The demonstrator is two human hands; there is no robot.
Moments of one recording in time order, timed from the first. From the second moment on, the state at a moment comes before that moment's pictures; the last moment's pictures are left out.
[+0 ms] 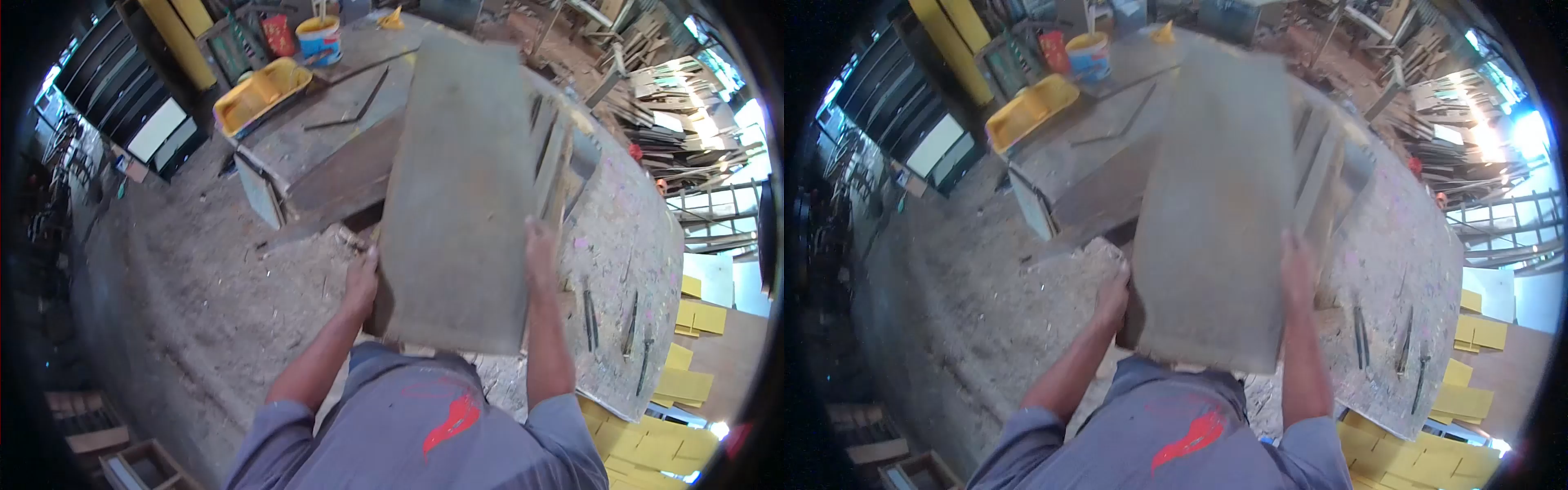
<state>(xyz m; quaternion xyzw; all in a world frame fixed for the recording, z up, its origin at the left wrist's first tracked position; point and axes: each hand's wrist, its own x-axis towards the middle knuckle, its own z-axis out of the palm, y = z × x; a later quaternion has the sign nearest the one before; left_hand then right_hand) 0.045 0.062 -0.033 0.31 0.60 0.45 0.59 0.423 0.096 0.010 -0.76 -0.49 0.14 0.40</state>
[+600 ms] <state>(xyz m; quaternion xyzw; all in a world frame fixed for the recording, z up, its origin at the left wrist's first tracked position) 0.092 0.068 0.177 0.50 0.13 0.34 0.78 0.507 0.037 0.110 -0.59 -0.30 0.33 0.67</state>
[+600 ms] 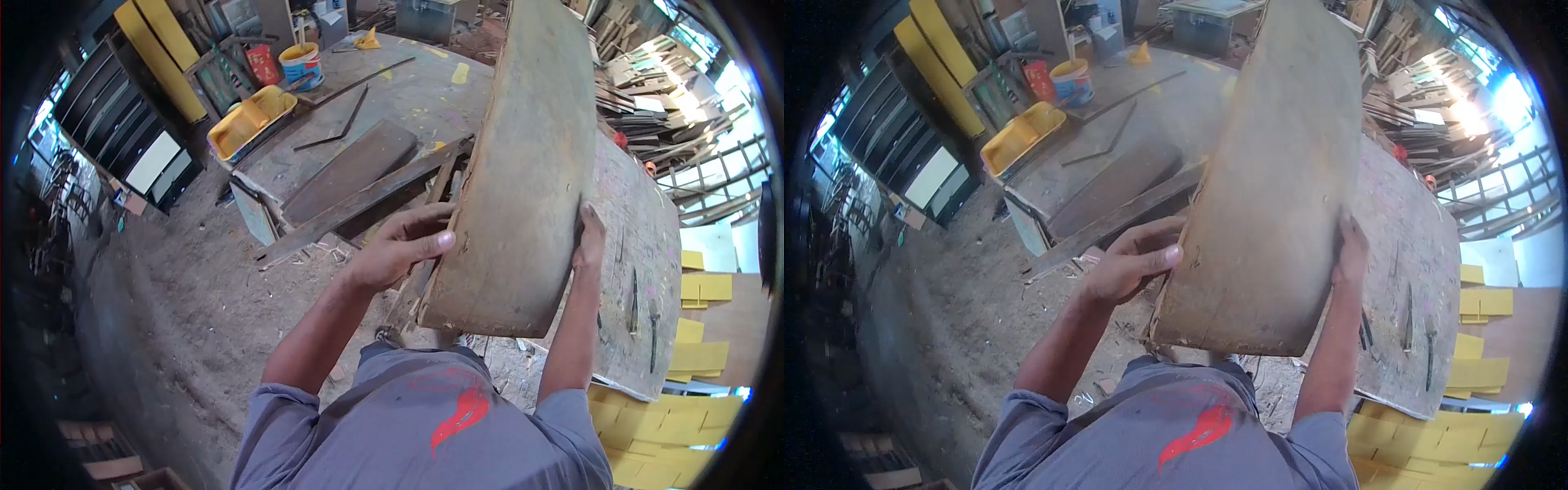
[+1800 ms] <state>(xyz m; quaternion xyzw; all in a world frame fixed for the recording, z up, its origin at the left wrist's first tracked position) 0.312 -0.092 0.104 0.43 0.39 0.31 0.75 0.756 -0.154 -0.042 -0.85 -0.33 0.14 0.39</state>
